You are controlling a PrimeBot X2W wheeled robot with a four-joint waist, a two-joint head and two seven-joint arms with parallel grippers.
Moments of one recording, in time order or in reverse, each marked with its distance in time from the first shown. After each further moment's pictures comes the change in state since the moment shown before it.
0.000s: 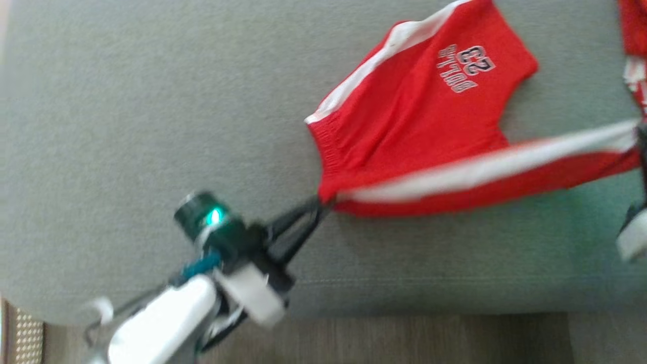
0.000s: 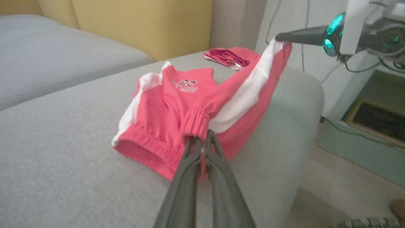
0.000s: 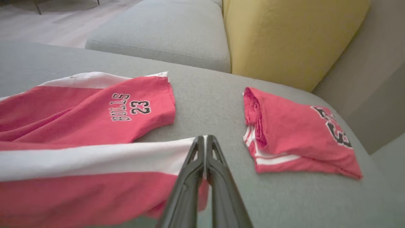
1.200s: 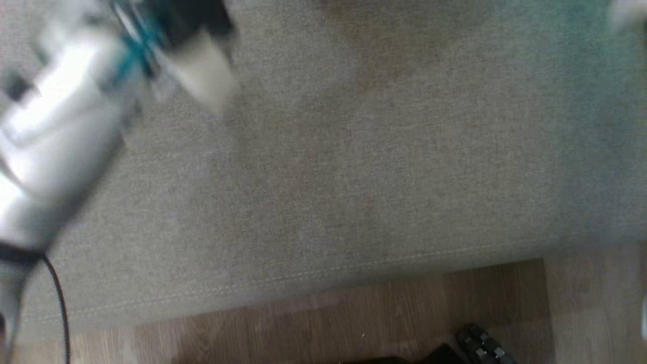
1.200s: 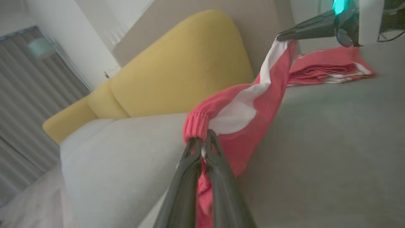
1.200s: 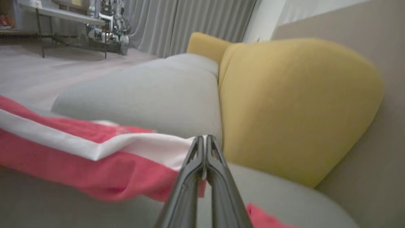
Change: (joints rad) left arm -0.786 0.056 0.011 0.209 0.194 0.034 -0.001; right arm -0.955 -0.034 0.270 0.696 -0.118 0.000 -0.460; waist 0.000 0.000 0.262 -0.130
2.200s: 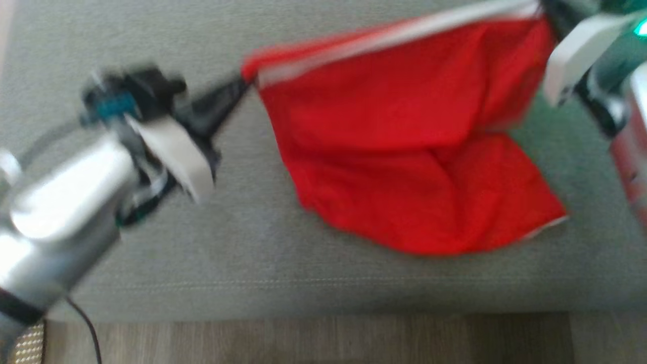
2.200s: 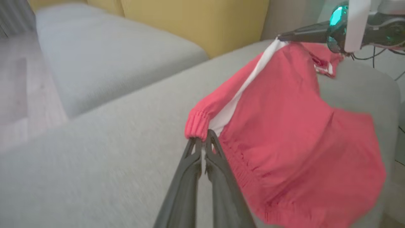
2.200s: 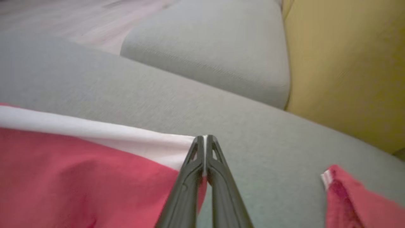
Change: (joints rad) left arm 0.290 0.115 -0.244 0.042 -0.601 -0.043 0.041; right arm 0.083 -0.055 0.342 0.270 0.258 0.000 0.287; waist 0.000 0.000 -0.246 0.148
